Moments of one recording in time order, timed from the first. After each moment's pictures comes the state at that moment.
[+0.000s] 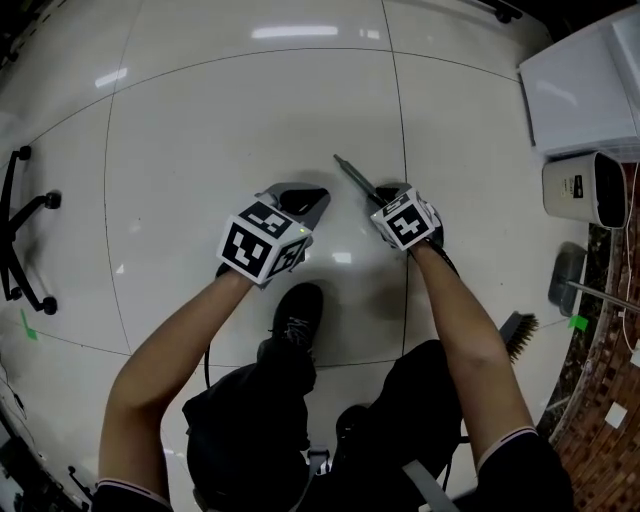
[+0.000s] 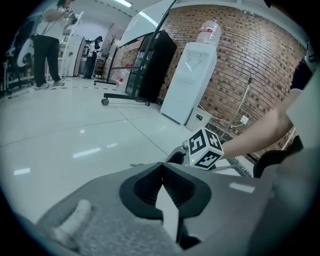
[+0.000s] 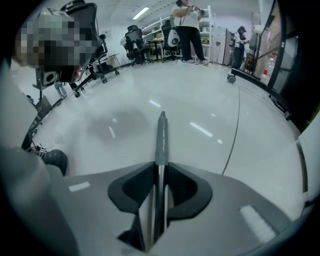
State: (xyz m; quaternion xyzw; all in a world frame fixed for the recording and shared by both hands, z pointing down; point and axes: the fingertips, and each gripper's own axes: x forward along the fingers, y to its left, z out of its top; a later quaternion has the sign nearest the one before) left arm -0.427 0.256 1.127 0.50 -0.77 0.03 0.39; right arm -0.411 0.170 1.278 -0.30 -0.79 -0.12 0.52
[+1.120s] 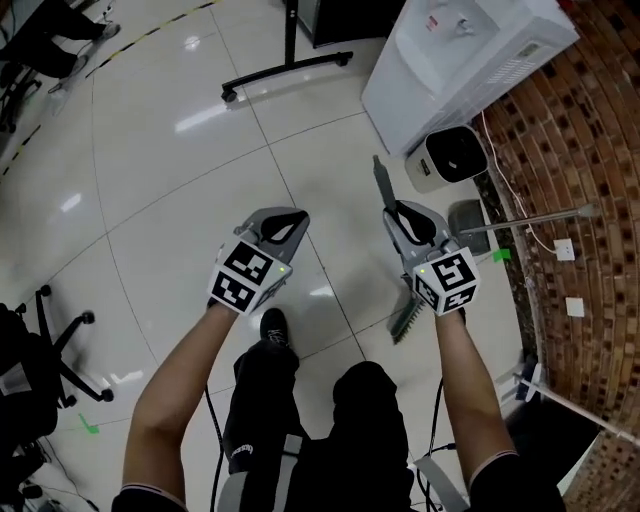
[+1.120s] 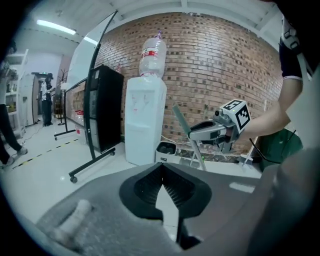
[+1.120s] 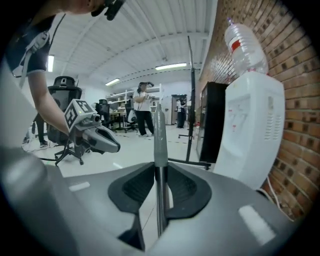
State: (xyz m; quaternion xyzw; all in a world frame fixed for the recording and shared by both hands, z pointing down) left arm -0.412 0.098 0.772 0.65 -0.71 0.13 0.23; right arm -0.346 -0.027 0.756 -0.08 -0.97 -0.02 0.21
